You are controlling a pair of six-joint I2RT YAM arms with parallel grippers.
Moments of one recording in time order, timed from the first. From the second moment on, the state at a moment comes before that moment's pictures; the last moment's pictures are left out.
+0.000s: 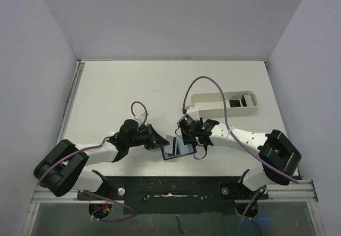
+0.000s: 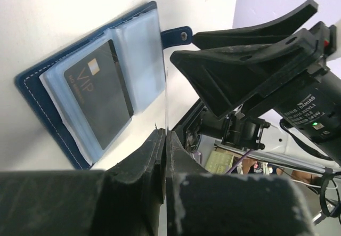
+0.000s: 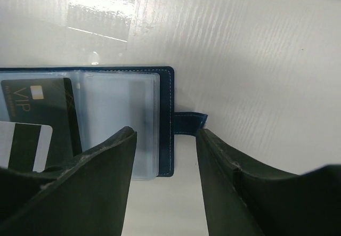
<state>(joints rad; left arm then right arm) -0.63 1.32 0.34 0.52 0.48 -1.21 0.90 1.47 0.89 -0.54 0.39 0.56</state>
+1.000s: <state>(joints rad) -0.65 1.57 0.35 0.70 0.48 -1.21 0.83 1.45 0.86 -0.51 0.39 0.52</state>
